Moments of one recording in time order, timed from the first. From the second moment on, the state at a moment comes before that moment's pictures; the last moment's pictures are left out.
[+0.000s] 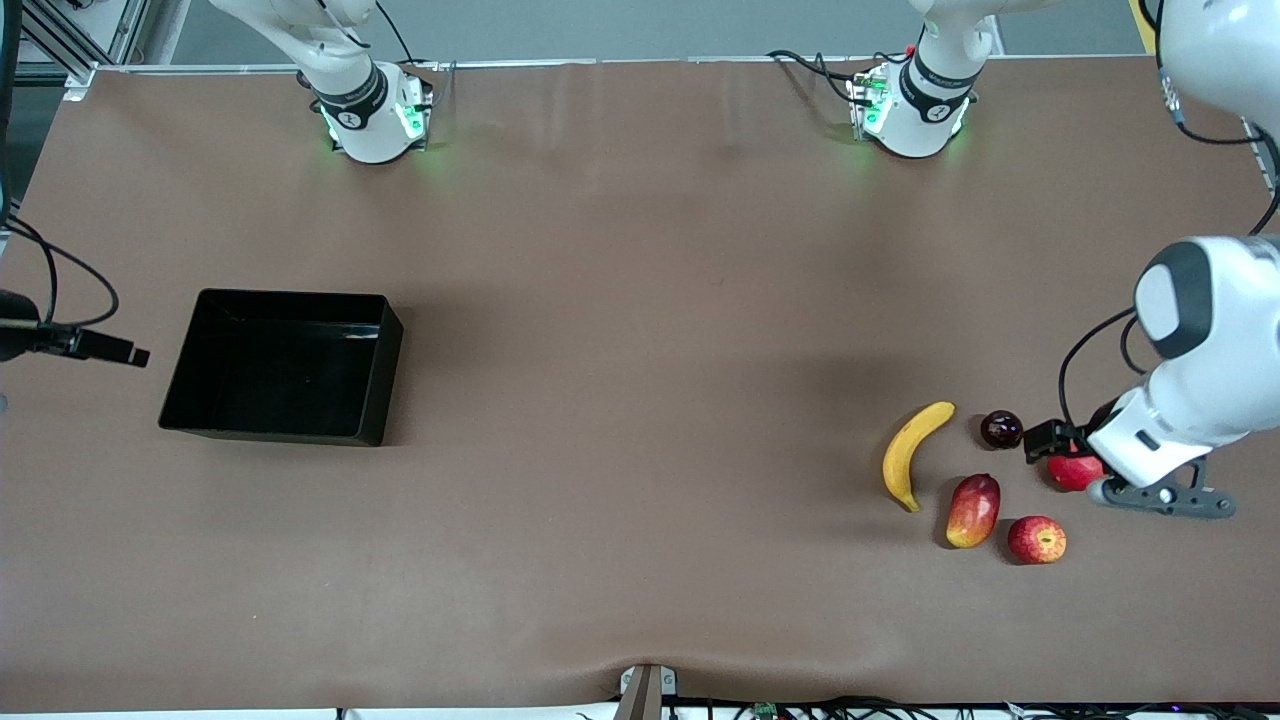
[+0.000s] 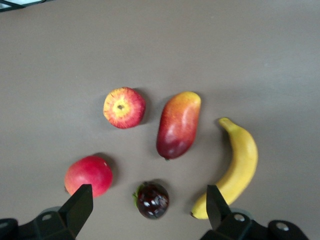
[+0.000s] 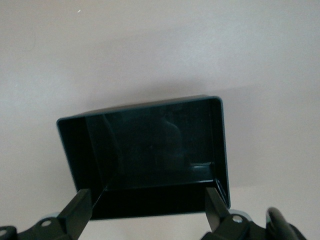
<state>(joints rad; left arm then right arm) 0.11 0.50 -0.14 -1.51 0.13 2.10 0.12 -0.17 0.27 -0.09 -1.57 0.10 1.71 -0.07</state>
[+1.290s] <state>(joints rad) 0.14 0.87 -0.10 -1.39 0.15 2.52 0.51 -0.29 0.48 -0.09 -1.80 0.09 2.03 -0.41</state>
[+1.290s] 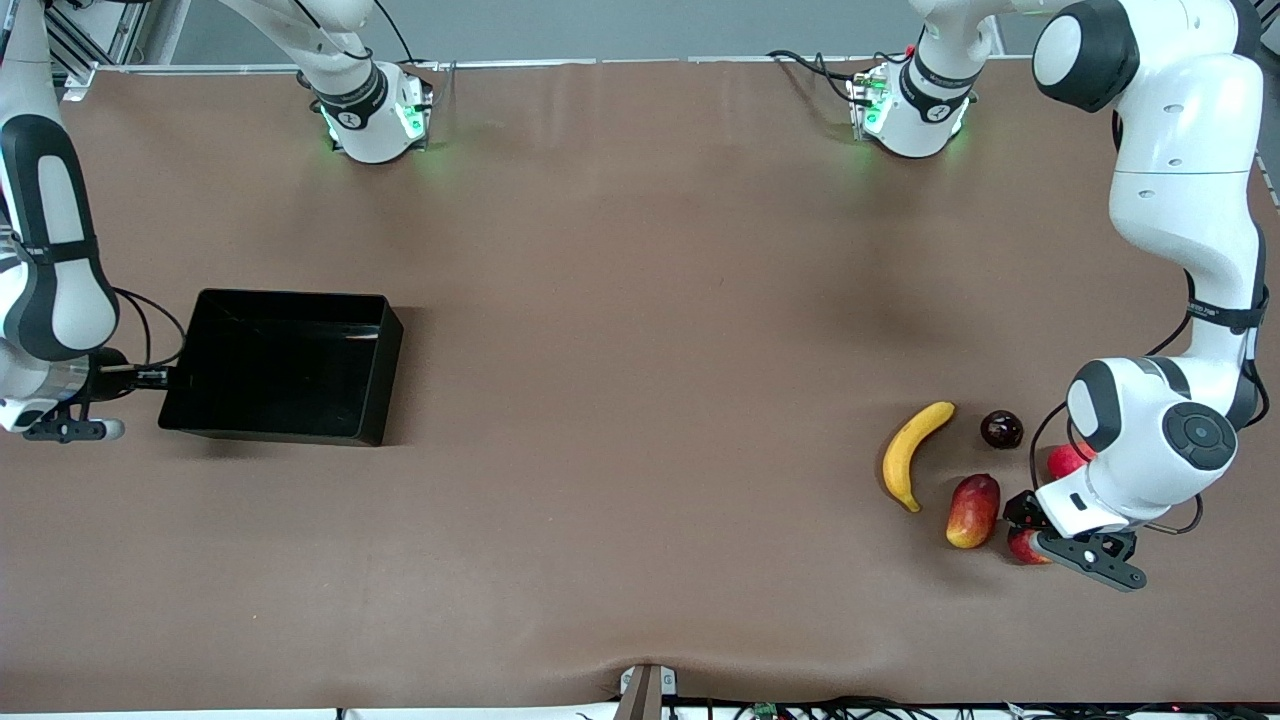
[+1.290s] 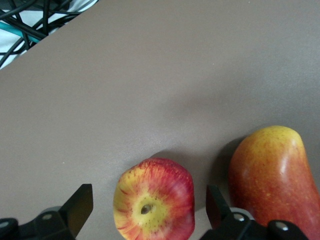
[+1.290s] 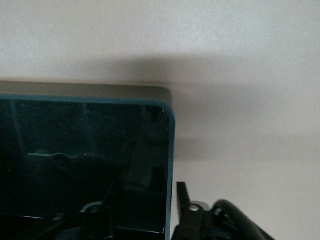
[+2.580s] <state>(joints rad) 0.14 0.72 -0.17 -1.34 0.15 2.30 0.43 -0.10 0.43 -0.06 -1.60 0.25 1.55 -0.16</state>
